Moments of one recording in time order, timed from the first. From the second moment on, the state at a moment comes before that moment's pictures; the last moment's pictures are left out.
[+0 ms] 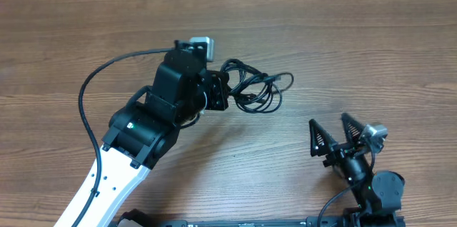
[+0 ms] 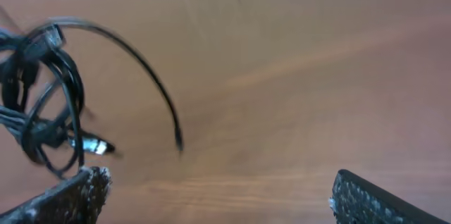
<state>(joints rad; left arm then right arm) -0.54 1.20 1.23 -0.66 0.09 -0.61 0.05 0.01 0.05 -0.11 -0.30 0.47</state>
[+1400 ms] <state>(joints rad) -0.54 1.20 1.23 -0.40 0.54 -0.75 0.05 0.58 0.88 -0.78 -0.56 0.59</state>
